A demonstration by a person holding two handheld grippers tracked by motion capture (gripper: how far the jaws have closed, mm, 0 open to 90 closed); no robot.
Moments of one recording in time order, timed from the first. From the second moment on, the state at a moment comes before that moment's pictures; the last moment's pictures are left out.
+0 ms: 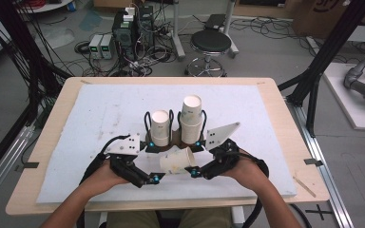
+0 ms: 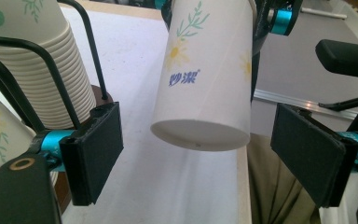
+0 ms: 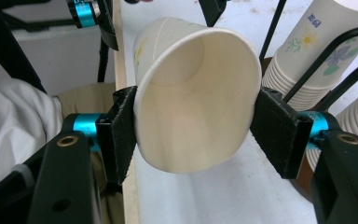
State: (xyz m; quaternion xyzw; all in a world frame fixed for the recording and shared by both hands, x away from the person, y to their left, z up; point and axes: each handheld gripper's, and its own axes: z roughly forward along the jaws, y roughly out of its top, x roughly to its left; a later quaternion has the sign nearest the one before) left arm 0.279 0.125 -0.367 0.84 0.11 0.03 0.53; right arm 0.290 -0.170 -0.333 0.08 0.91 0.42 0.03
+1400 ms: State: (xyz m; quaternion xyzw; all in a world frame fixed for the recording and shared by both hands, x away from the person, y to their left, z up) left arm 0.287 0.093 -0.371 0.89 0.08 0.02 0.44; right arm 0.291 -0.119 -0.315 0.02 0.96 0.26 0.05
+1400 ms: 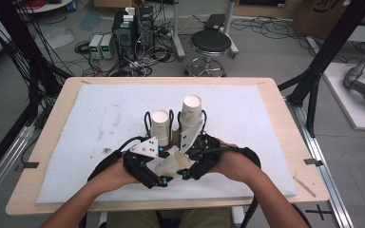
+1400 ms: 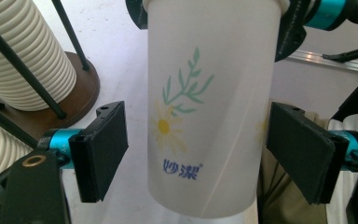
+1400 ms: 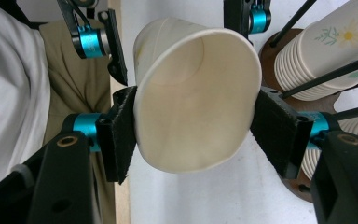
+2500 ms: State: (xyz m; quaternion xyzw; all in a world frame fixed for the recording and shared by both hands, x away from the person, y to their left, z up) left arm 0.287 0.083 -0.378 0.90 0.07 -0.01 0.43; right arm 0.288 -0.099 -0.309 0.00 0.98 0.20 0.05
